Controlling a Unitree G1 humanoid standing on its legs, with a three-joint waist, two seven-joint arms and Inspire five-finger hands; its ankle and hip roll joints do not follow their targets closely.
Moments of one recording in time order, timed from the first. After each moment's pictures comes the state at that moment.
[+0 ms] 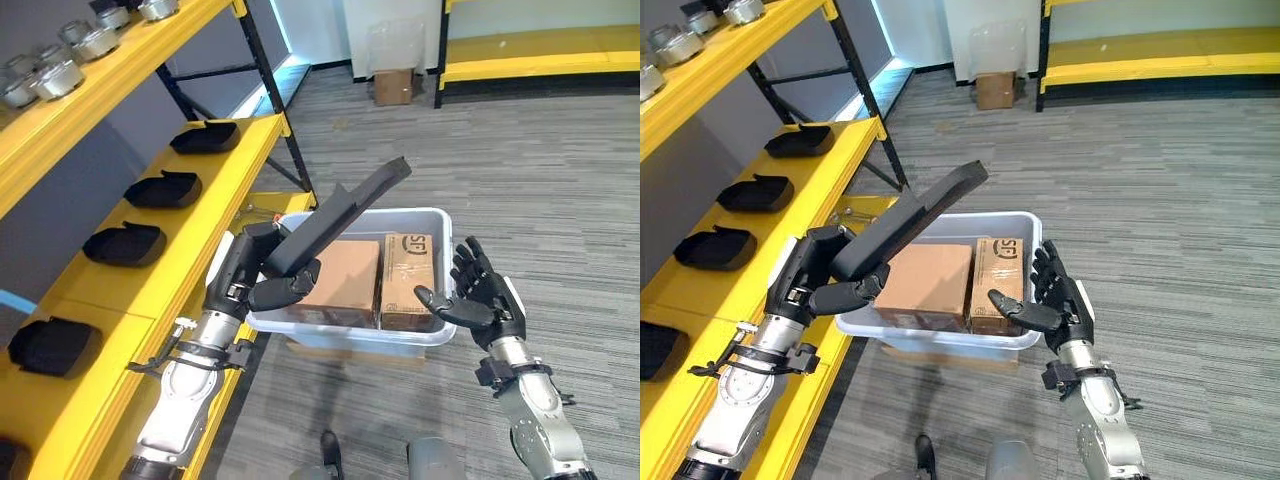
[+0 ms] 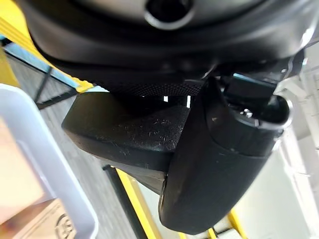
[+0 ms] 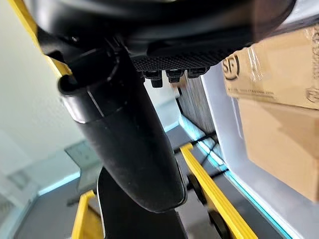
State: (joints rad) left arm 0.01 0.49 -0.14 -0.16 -0.26 -0.28 0.00; right arm 0.06 -0.40 0.07 0.01 0.60 -0.18 0.01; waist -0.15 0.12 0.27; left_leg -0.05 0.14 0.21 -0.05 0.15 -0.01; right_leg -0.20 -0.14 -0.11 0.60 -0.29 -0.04
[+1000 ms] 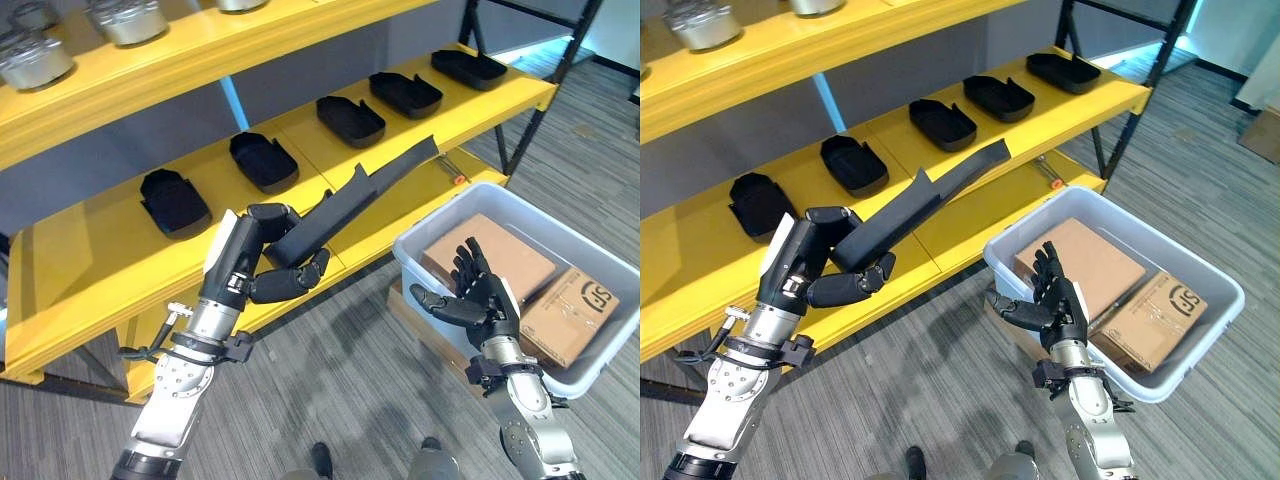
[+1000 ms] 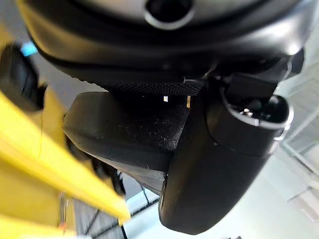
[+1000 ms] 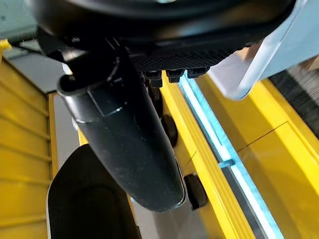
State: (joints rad) left arm -0.02 0.54 -0.05 -0.29 -0.09 -0.31 0.02; right arm 0.06 -0.35 0.10 -0.04 0.51 -0.15 -0.06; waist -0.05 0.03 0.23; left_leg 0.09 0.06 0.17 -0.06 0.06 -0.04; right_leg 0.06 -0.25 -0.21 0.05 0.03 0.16
